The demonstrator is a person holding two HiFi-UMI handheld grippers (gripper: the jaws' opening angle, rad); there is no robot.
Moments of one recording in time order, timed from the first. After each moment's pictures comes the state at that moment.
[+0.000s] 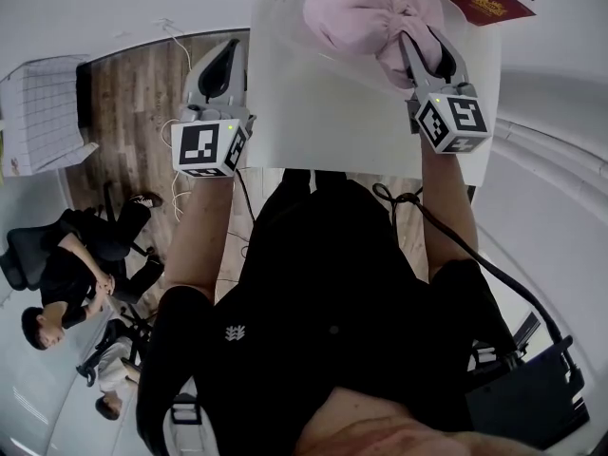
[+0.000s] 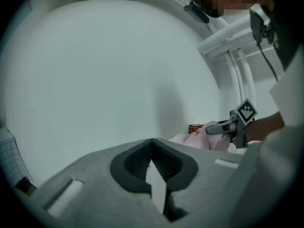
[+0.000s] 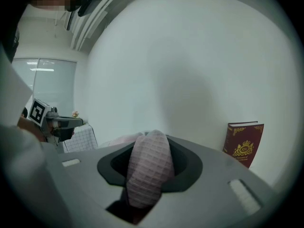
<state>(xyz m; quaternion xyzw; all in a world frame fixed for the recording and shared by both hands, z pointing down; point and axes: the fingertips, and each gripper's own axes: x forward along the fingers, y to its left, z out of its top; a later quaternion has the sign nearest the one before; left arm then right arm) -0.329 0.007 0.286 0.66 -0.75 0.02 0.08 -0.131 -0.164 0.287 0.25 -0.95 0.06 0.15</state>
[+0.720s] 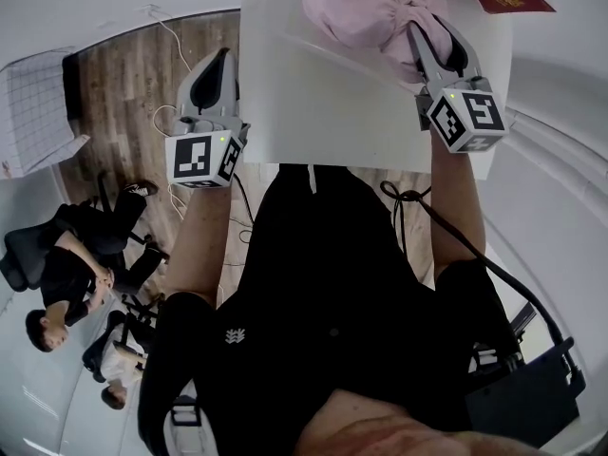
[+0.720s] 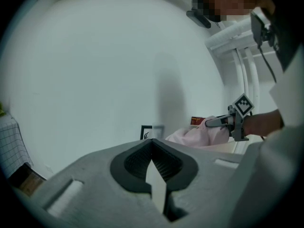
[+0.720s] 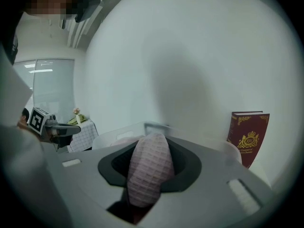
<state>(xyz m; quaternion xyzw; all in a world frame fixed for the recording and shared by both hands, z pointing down) -0.342 0.024 0.339 0.64 -0.75 0.01 0.14 -0.145 -0.169 0.311 0.24 -0.95 0.08 0.18</state>
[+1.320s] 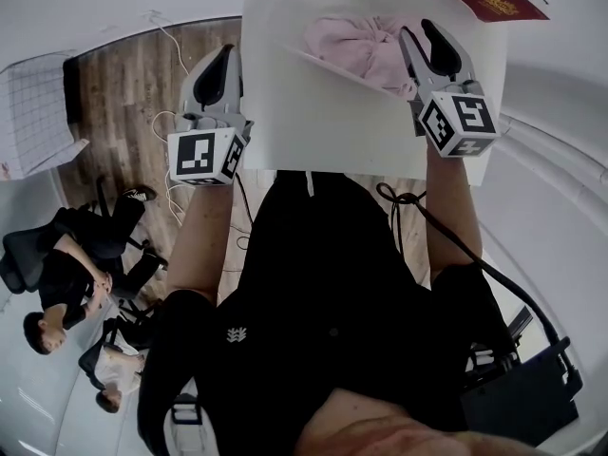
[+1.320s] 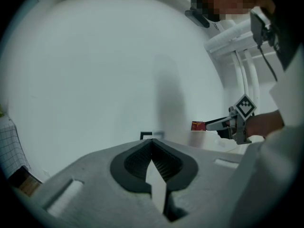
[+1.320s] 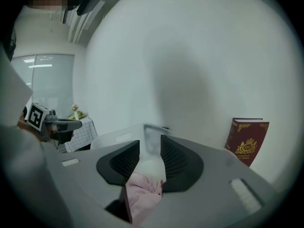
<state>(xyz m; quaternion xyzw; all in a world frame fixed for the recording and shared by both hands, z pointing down) -0.344 0.005 0.323 0.65 -0.75 0.00 0.12 -0.153 -0.172 0.306 0.25 -0.94 0.07 0.21</state>
